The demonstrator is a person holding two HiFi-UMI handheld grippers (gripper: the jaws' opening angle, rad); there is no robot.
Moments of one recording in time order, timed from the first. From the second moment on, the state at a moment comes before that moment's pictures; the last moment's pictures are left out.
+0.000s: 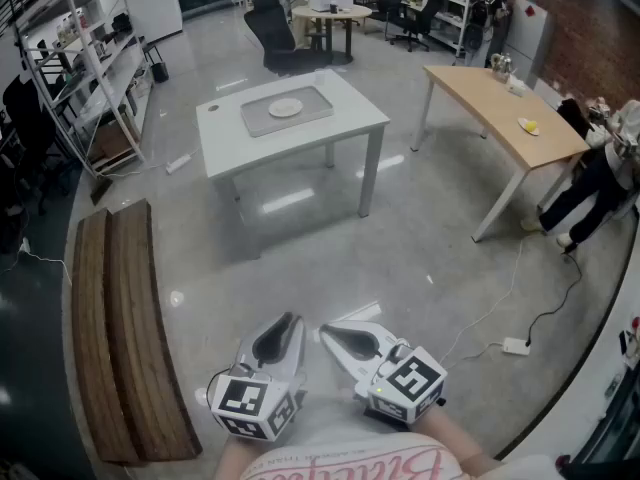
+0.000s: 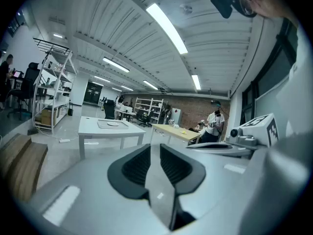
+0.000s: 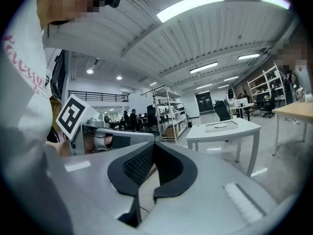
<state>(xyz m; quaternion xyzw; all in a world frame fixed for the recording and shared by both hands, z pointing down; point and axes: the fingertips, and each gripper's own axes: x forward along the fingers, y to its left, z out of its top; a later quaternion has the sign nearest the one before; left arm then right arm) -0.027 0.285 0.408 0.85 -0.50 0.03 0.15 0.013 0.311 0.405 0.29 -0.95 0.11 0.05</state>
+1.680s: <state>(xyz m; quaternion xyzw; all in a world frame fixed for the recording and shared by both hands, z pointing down) -0.084 0.000 0.411 0.85 -0.49 0.02 0.17 -0.042 0.046 0.412 0.30 -0.94 0.14 0.08</state>
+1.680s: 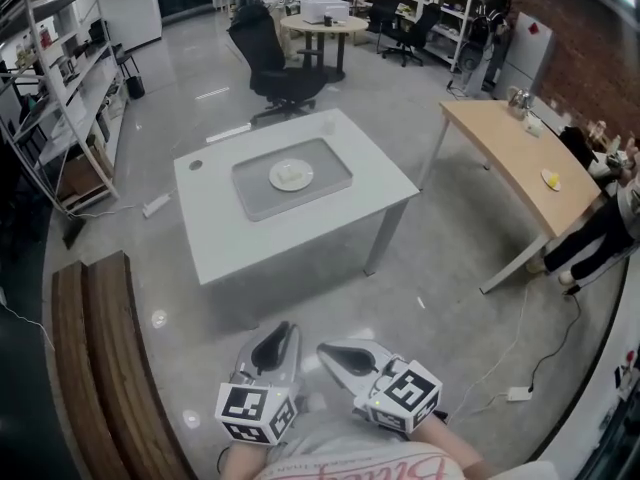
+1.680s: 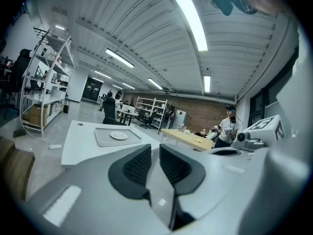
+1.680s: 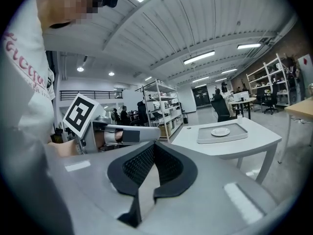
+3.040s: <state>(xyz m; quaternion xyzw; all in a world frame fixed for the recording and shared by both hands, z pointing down) -0.080 -0.168 0.416 0.85 -0.51 0.06 0.15 -0.037 -0.144 0.402 0.30 -0.94 0.14 0.04</state>
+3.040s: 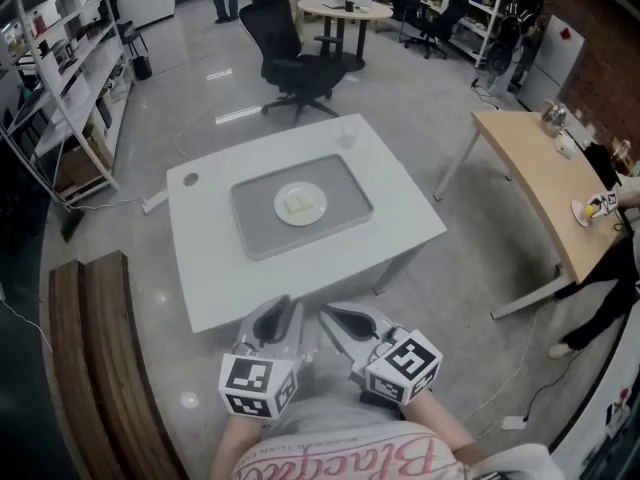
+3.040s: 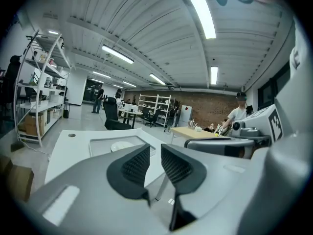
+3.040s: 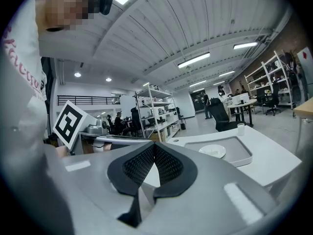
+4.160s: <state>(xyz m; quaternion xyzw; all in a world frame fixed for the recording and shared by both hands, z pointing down) -0.073 -0.405 0.548 0.78 -0.56 0.20 0.19 -0.004 -0.318 0.421 0.29 -0.94 0.15 0.08</state>
